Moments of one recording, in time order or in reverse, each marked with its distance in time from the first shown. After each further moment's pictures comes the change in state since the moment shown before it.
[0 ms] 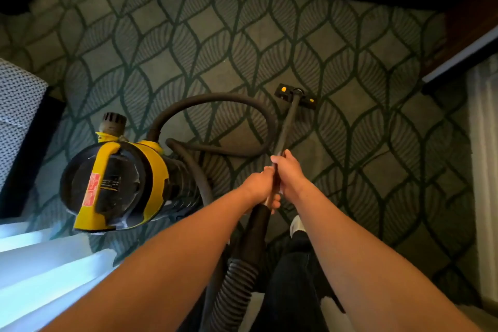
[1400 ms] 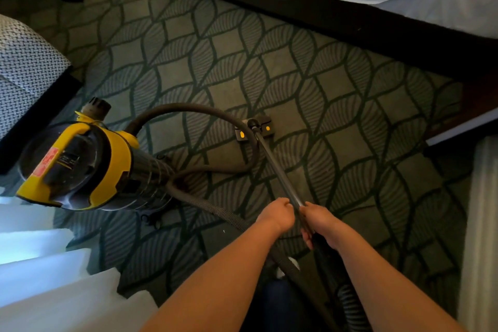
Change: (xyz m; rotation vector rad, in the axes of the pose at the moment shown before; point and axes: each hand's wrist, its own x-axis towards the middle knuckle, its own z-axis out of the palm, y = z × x) left_hand 0.076 0.035 0.175 0.346 0.198 0.253; right_hand 0.024 -0.069 -0.212 -0.781 -0.129 0.077
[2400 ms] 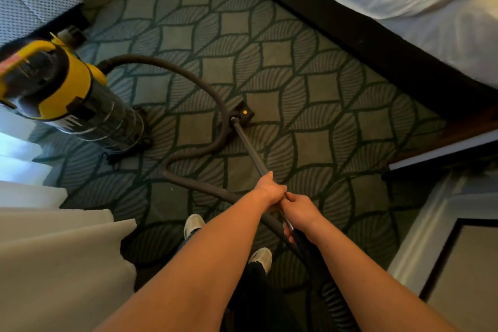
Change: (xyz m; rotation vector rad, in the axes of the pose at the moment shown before) left_hand 0.015 0.177 0.181 -0.573 0.222 -0.136; right_hand -0.044 0.057 -0.227 -0.453 -0.071 -0.181
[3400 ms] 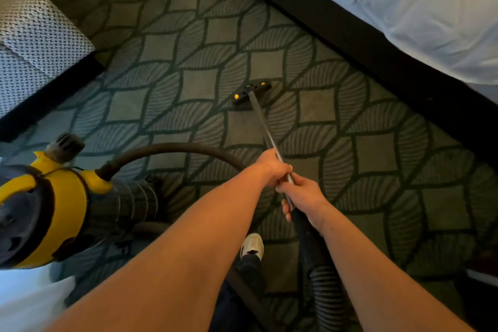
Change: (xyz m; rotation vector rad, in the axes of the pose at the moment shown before) left_hand 0.332 0.284 -0.295 0.024 0.041 0.019; right_hand 0.284 -0.423 -0.050 0.335 -0.071 -0.029
